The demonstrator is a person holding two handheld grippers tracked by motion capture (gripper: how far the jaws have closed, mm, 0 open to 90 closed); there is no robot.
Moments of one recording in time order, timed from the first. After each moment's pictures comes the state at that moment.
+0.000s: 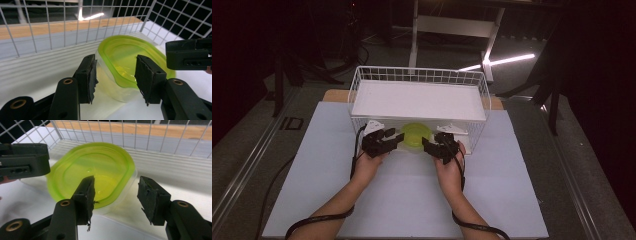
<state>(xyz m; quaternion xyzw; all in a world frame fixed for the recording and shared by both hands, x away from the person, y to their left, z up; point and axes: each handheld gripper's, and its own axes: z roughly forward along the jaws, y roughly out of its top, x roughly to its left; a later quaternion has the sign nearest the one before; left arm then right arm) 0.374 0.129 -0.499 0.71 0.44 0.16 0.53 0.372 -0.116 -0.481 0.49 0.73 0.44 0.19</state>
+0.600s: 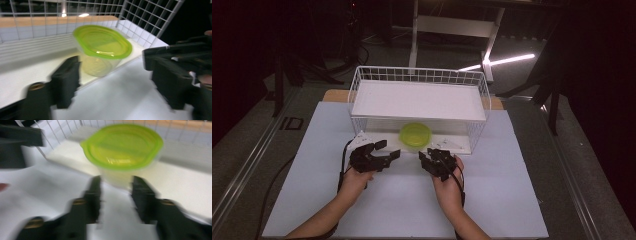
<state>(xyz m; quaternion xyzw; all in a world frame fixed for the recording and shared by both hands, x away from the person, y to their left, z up) 0.320 0.149 -0.492 0.71 0.40 0.13 0.56 0.324 -0.108 -0.486 0.46 0.76 0.43 0.18</state>
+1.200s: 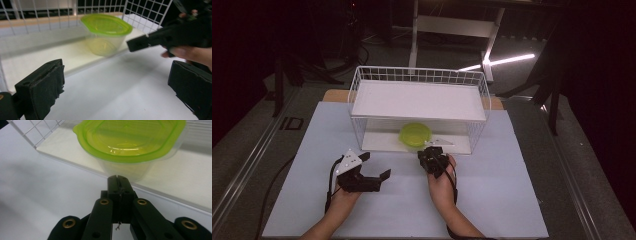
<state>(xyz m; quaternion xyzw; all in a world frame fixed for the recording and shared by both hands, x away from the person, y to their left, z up) 0.271 0.166 -0.506 0.72 0.40 0.18 0.54 0.343 -0.090 -0.504 0.48 0.76 0.40 0.15</state>
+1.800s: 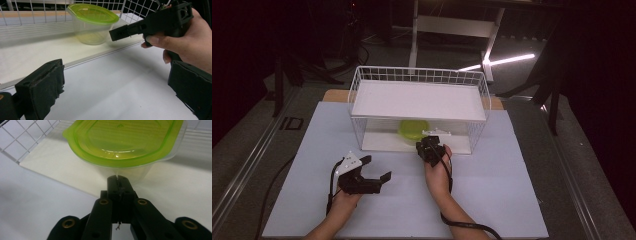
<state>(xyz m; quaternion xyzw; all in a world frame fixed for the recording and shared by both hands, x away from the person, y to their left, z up) 0.270 0.166 -0.514 0.71 0.41 0.16 0.55 0.379 -0.081 -0.508 0.50 0.75 0.40 0.15</state>
